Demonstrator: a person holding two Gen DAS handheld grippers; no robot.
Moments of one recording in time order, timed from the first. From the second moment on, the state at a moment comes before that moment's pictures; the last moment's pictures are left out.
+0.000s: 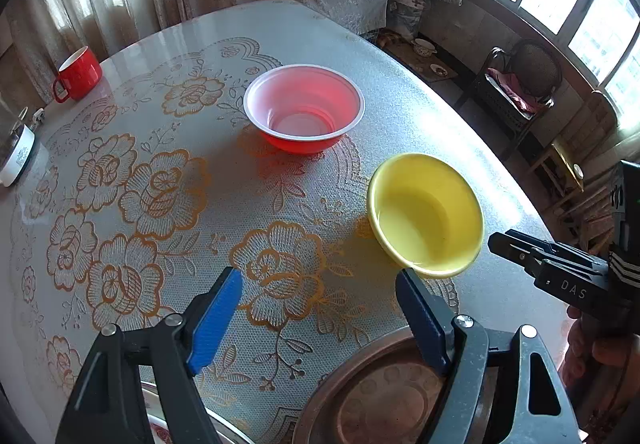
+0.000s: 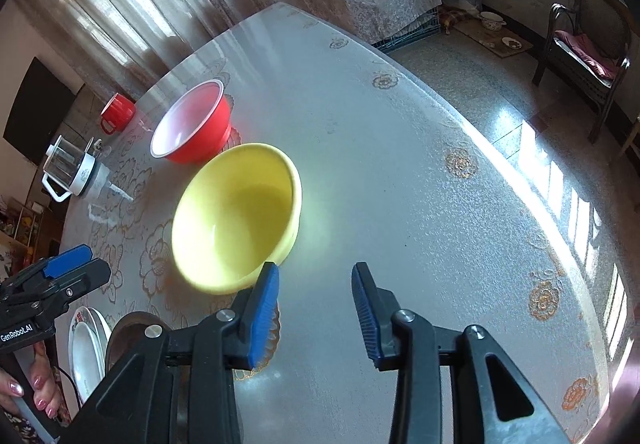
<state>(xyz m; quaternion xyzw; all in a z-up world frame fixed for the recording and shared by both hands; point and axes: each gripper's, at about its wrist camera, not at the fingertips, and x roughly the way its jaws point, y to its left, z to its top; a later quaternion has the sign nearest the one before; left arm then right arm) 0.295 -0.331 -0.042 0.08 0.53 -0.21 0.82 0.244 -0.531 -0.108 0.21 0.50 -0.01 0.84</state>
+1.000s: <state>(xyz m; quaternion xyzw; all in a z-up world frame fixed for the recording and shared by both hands) 0.347 -0.407 -0.101 0.12 0.57 -0.26 0.77 0.287 -0.526 -0.139 0.24 0.51 0.01 0.83</state>
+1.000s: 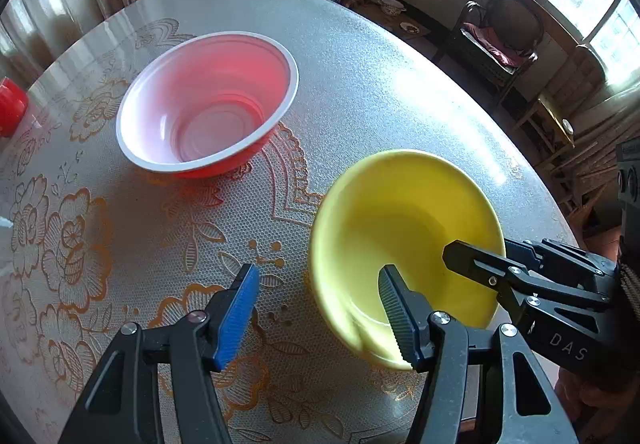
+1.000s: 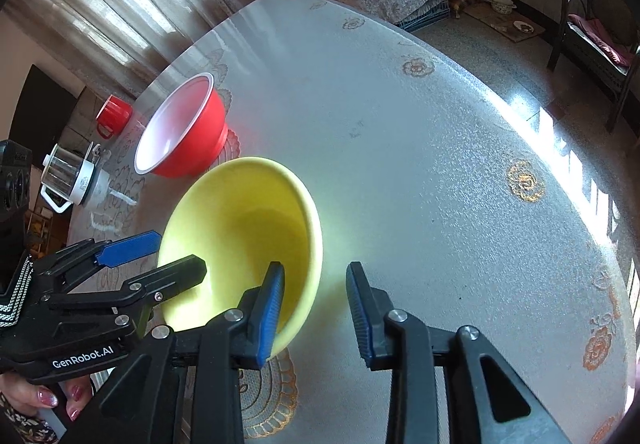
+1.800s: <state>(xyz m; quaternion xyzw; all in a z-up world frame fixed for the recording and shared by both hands) 0.340 -0.414 -0.103 0.13 0.57 -0.30 0.76 0.283 -0.525 -0.141 0.24 0.51 0.00 0.83</state>
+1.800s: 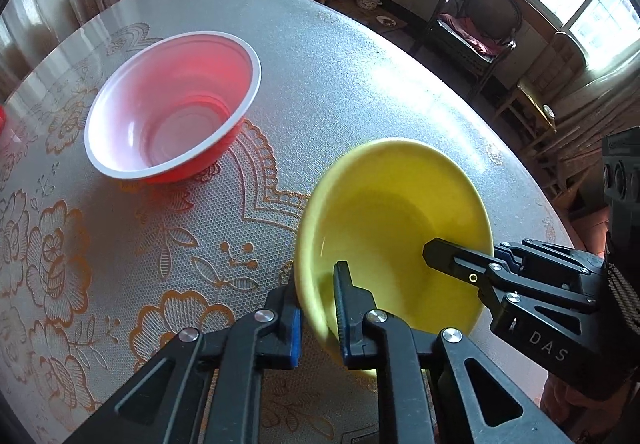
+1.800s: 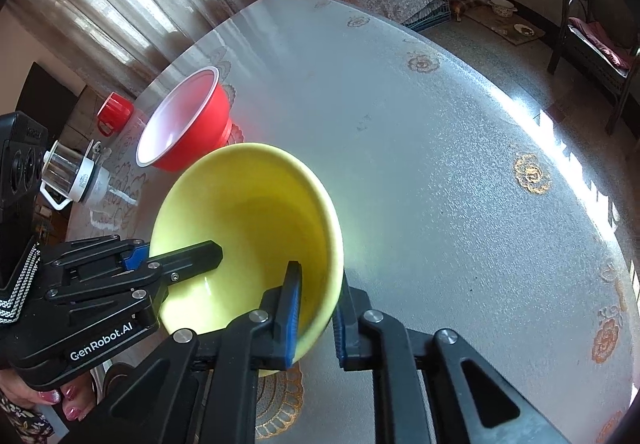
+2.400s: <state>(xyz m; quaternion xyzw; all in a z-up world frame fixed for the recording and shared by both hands) 0.322 -0.388 -0.083 0.12 0.56 -0.31 0.76 0.266 -0.527 -0.136 0.28 0.50 -0.01 0.82</state>
